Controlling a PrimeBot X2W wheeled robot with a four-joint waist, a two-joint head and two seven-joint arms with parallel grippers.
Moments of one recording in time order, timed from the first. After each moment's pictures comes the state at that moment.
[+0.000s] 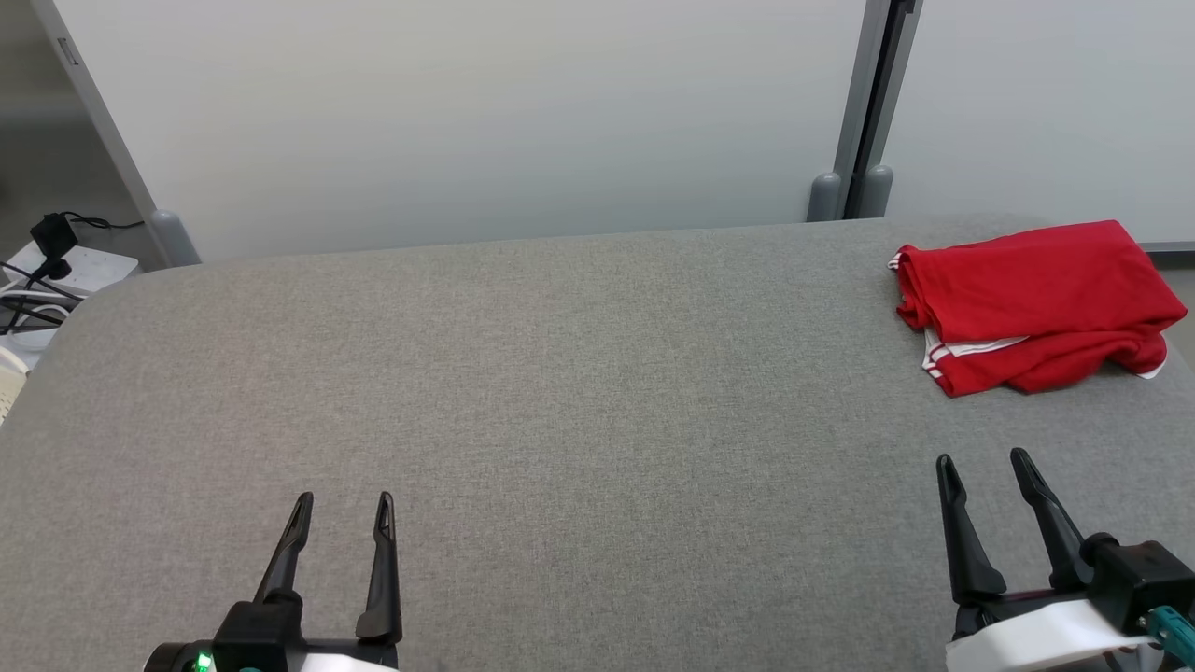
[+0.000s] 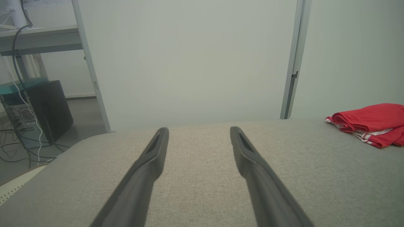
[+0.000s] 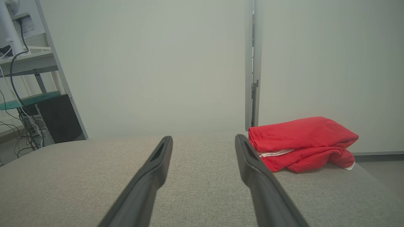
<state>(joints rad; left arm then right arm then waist) 0.10 0.05 -0.10 0.09 -0.11 0.09 -0.26 0.00 -0.08 0.04 0.16 0.20 0.13 -0.25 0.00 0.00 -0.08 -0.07</state>
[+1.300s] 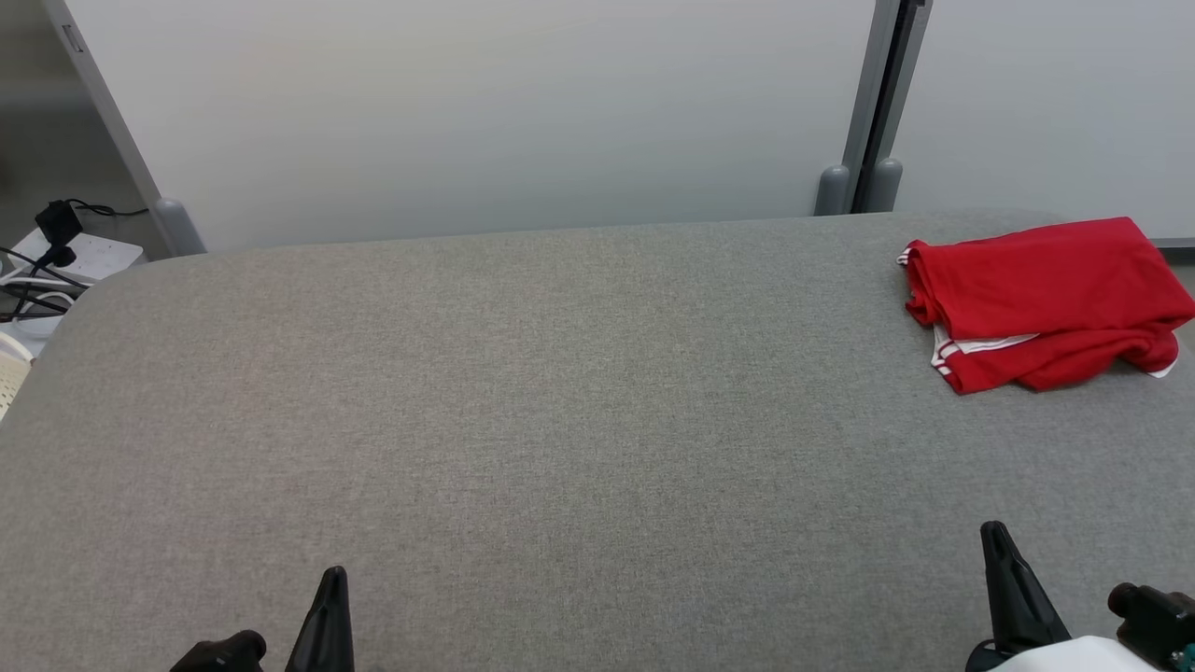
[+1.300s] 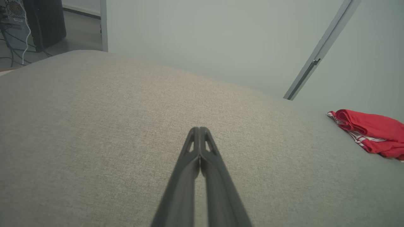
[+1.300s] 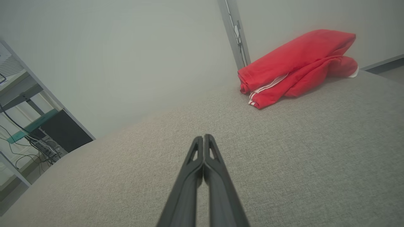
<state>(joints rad) 0.13 0.04 -0.07 0.22 -0.40 0.05 -0.18 0.06 -0.06 0.02 0.25 0.47 0.13 -0.18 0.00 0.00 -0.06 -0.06</state>
